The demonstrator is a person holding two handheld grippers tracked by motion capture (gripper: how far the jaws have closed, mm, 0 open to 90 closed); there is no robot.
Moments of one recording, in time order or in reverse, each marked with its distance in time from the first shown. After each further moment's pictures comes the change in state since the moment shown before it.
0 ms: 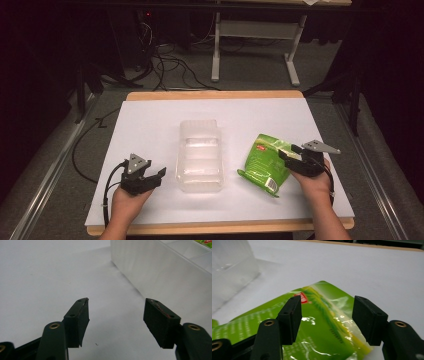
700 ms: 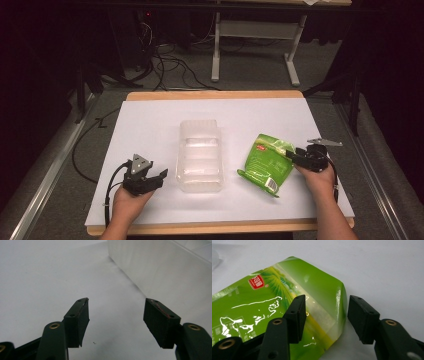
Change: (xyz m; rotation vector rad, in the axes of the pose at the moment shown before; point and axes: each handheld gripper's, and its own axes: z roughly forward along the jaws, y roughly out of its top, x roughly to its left) left arm -0.004 -0.001 0.005 0.032 -0.001 0.028; right arm -0.052 -0.018 0.033 0.150 0.001 0.149
